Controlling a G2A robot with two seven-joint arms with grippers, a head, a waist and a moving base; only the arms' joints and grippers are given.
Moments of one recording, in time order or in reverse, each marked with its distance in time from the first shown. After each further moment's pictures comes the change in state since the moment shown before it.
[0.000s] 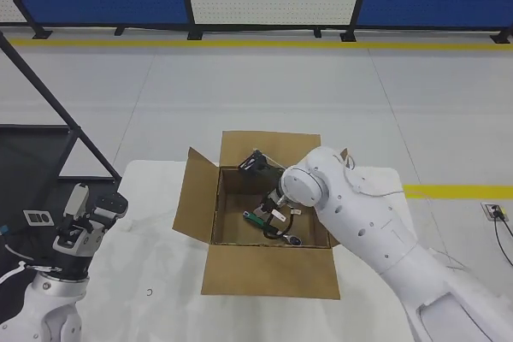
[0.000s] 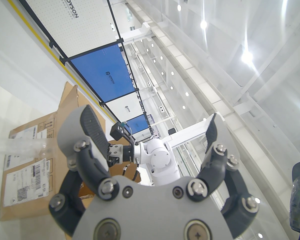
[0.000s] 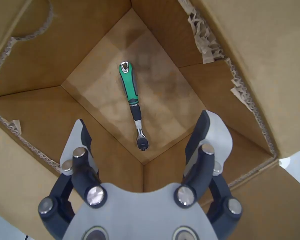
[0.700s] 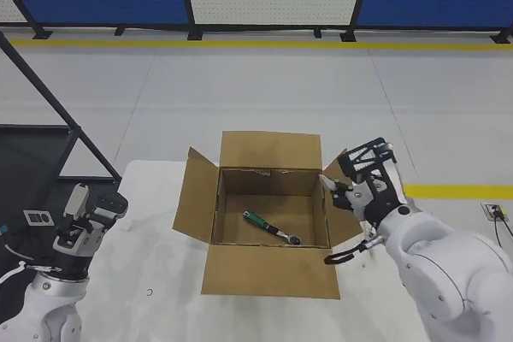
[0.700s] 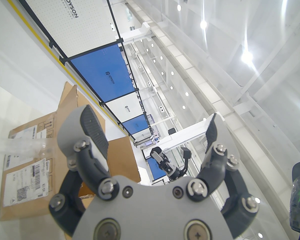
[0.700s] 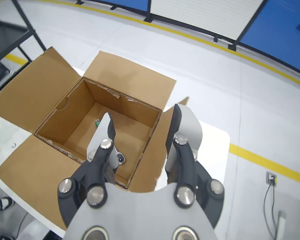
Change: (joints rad) left arm 0.000 0.000 0.000 0.000 0.000 0.000 0.000; right arm -0.675 0.266 0.645 -1.200 -0.441 0.202 -0.106
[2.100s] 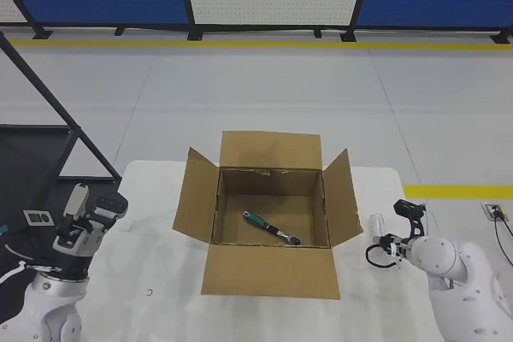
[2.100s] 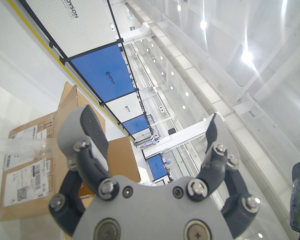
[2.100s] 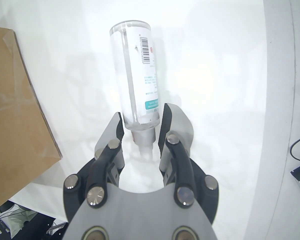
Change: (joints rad) left arm 0.000 0.000 0.000 0.000 0.000 0.000 0.000; right arm -0.157 -0.002 0.350 0.737 0.197 0.138 -0.006
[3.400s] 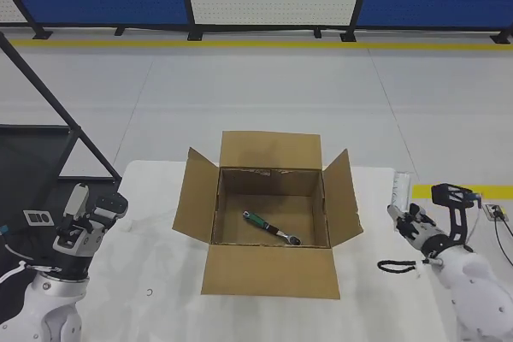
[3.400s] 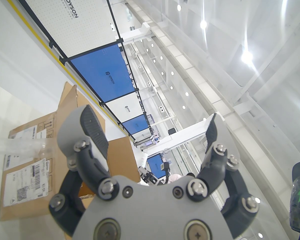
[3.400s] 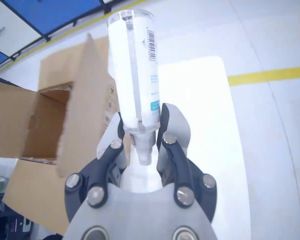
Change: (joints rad) left arm 0.000 0.000 0.000 0.000 0.000 0.000 0.000; right arm -0.295 -0.037 0.139 -0.649 0.045 0.020 -0.173
